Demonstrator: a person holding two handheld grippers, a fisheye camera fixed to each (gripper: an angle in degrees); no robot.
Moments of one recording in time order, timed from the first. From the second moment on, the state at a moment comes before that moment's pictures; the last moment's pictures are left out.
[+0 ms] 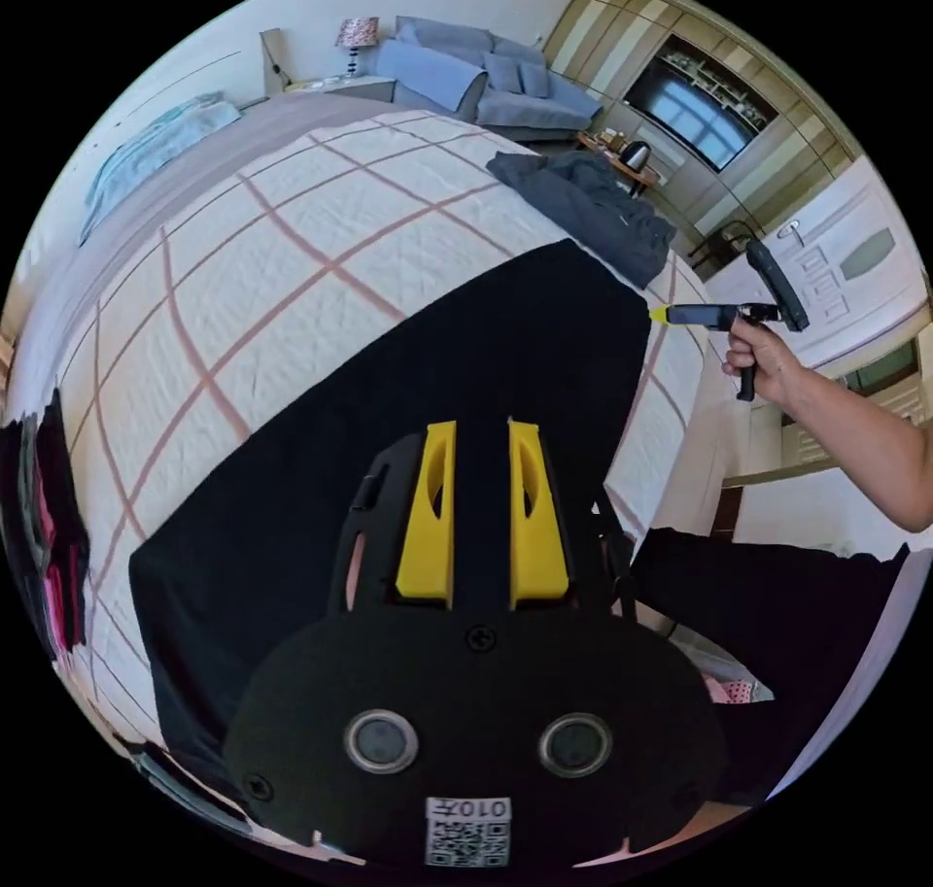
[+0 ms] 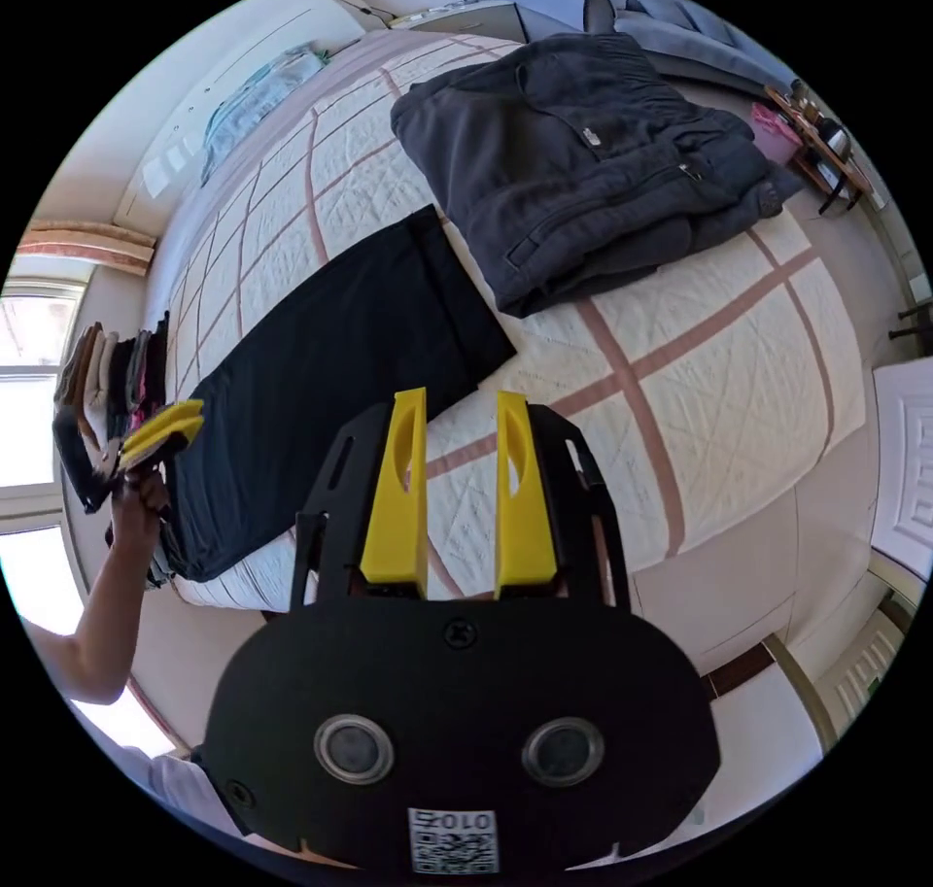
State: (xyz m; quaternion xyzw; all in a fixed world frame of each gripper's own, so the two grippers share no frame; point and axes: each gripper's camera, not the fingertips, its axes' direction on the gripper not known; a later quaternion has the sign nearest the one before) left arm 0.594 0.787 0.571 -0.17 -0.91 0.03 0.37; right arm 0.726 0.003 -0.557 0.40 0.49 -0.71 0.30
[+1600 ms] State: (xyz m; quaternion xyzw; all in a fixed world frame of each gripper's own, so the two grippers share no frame) left arm 0.294 0.679 0.476 -0.41 -0.83 0.04 0.38; right arm 0.693 0.039 -0.658 0.35 0.49 -0.74 0.31
